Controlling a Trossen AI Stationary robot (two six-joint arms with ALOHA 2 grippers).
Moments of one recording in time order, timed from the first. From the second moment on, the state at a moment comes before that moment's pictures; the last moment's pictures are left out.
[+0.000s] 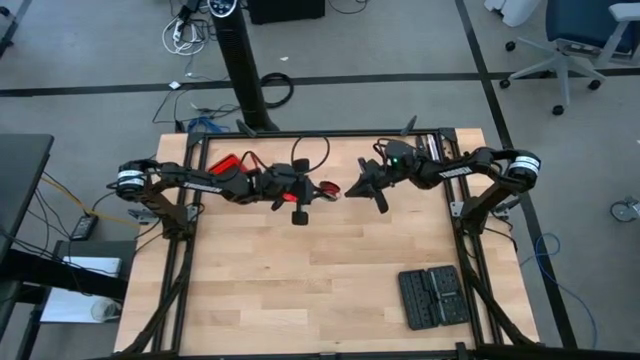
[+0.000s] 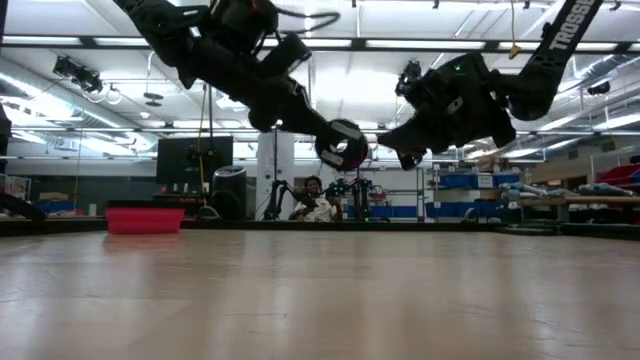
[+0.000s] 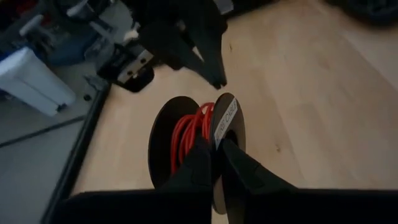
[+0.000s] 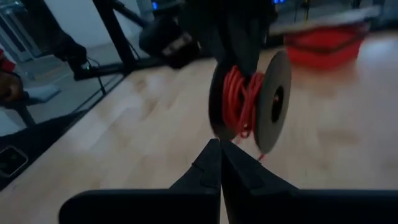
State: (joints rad) left arm 0.16 1.56 0.85 0.29 -0.03 0.41; right arm -0.49 1.55 0.53 0.73 -0.79 0.01
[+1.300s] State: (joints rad) left arm 0.13 1.60 0.85 0.72 -0.15 0.38; right arm -0.26 1.55 0.36 1.09 -0.14 0.39
